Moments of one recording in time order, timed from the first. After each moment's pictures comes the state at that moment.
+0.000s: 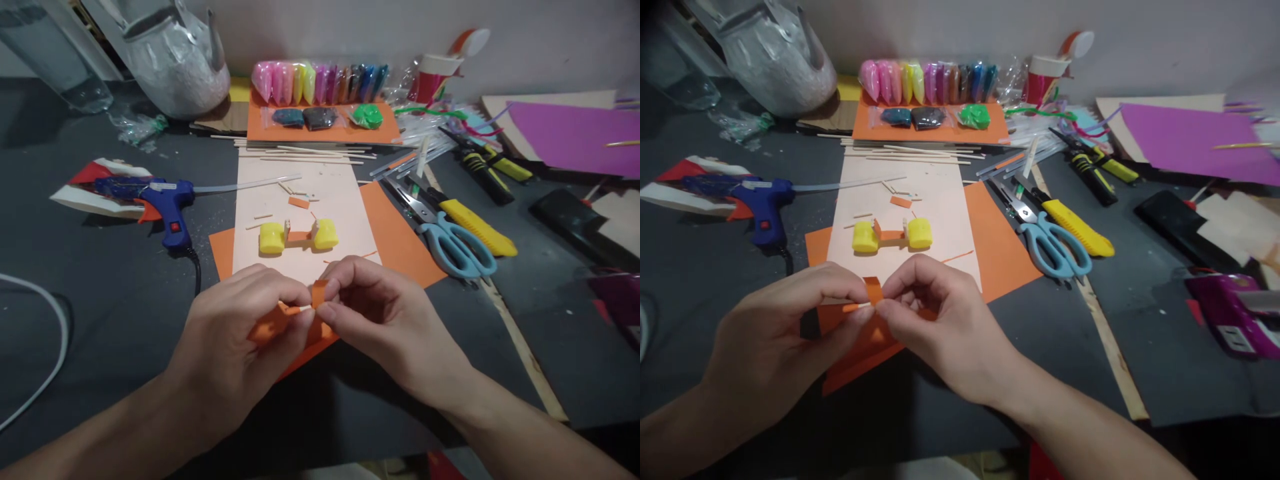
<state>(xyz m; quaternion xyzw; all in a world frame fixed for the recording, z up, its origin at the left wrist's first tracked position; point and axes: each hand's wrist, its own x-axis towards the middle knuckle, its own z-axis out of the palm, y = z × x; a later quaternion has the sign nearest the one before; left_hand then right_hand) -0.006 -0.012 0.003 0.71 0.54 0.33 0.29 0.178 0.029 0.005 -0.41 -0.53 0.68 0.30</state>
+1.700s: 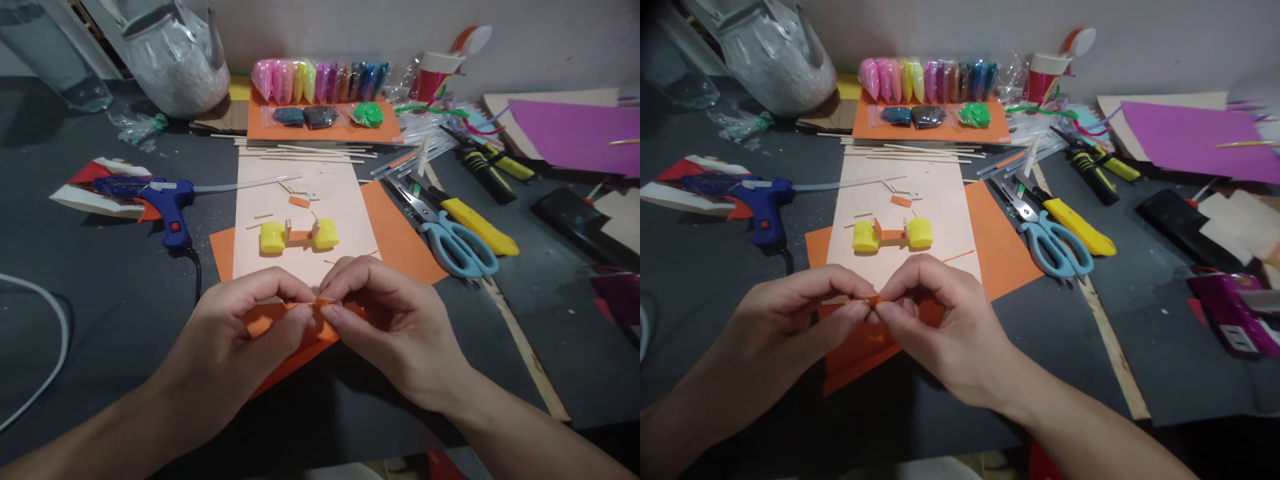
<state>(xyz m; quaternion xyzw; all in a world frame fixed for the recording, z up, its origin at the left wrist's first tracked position) -0.009 -0.008 0.006 0.58 0.53 0.33 0.52 0.179 0.028 0.000 -0.38 -0.63 0.57 0.37</state>
